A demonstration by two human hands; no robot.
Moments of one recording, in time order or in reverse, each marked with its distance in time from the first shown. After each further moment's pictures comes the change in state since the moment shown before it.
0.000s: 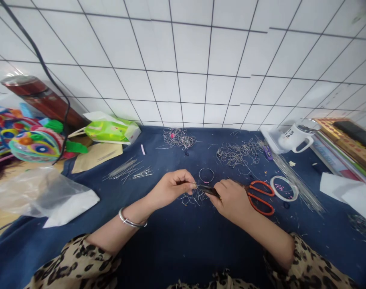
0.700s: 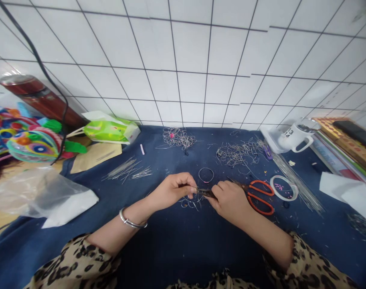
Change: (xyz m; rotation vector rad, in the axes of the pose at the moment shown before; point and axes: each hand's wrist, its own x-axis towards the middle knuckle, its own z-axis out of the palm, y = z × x) left_hand 0.000 -0.003 0.003 -0.004 -0.086 -0.027; right_hand -0.002 0.000 0.007 -0.064 -0.012 -0.081
